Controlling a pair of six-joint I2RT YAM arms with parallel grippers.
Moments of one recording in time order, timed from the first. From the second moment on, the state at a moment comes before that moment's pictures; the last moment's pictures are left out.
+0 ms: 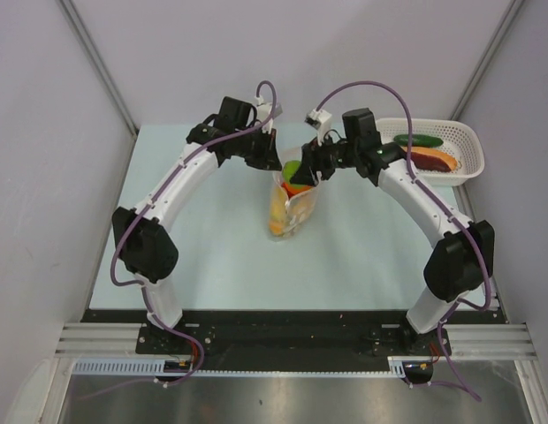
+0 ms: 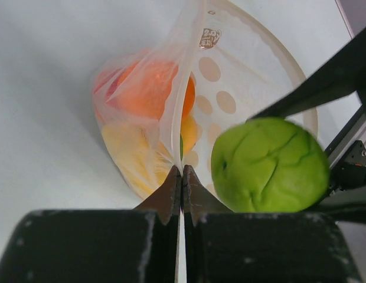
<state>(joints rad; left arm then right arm) -0.45 1.85 1.86 -0.77 0.45 -0.12 0.42 1.67 1.57 -0.46 -0.68 -0.04</state>
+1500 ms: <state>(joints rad) -0.41 1.82 1.81 -0.77 0.45 -0.12 -0.17 2.41 2.14 -0.35 -0.28 -0.74</state>
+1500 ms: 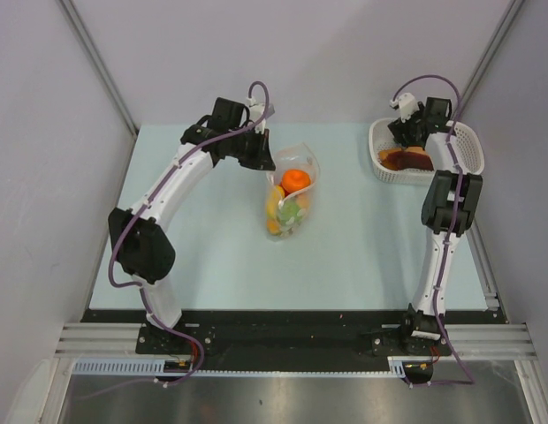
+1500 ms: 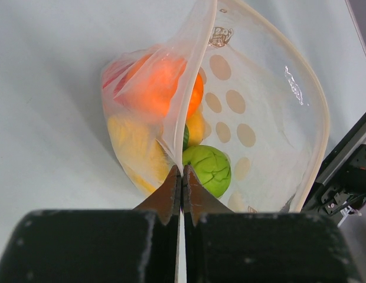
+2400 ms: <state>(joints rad) -0.40 1.85 1.82 -0.77 0.46 -0.12 -0.10 2.56 2.17 -0.18 -0.04 -0.95</state>
